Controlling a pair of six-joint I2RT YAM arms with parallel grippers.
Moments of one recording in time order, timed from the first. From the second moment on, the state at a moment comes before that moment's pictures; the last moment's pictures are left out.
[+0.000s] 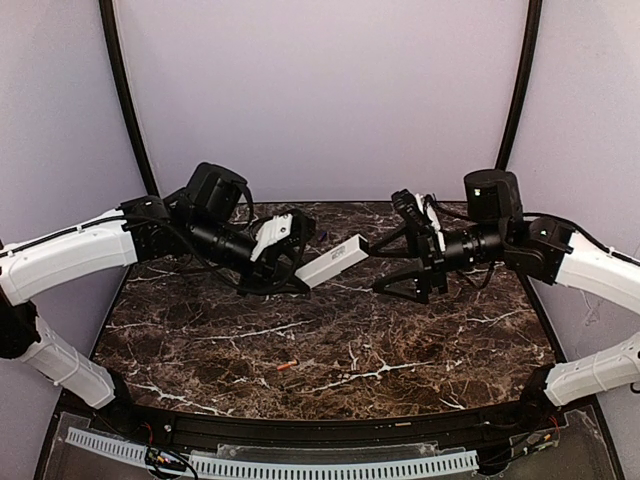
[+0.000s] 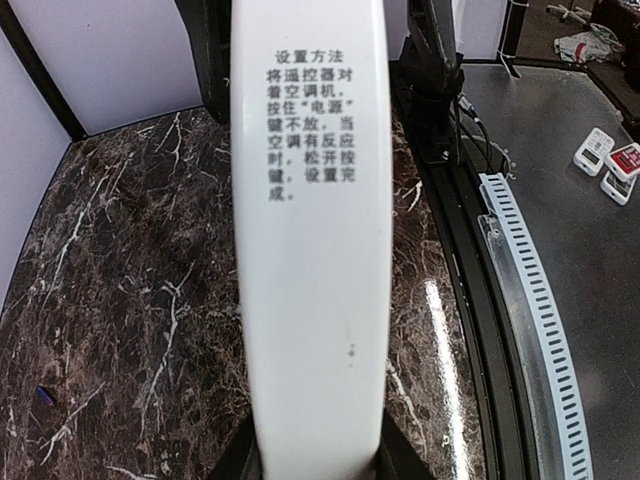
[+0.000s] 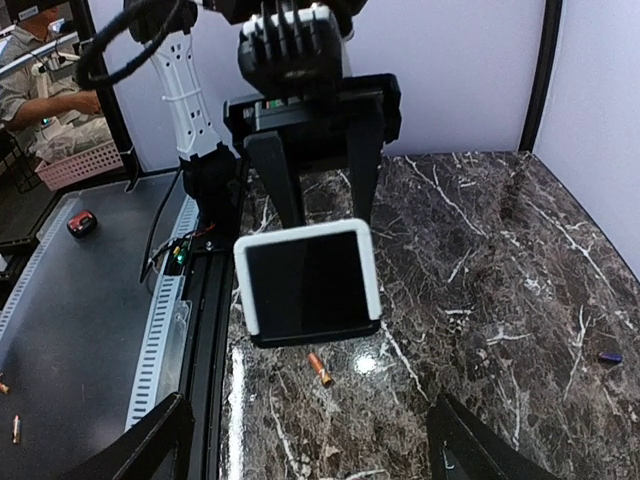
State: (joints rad) left arm -0.88 1.39 1.26 -0.54 0.55 0.52; right arm 0.78 1.12 1.01 -0.28 -0.74 -0.19
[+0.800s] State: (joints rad) left arm -0.95 1.51 1.37 -0.77 0.54 0.62; right arm 0.98 1.22 1.08 -0.45 -0.49 -0.37
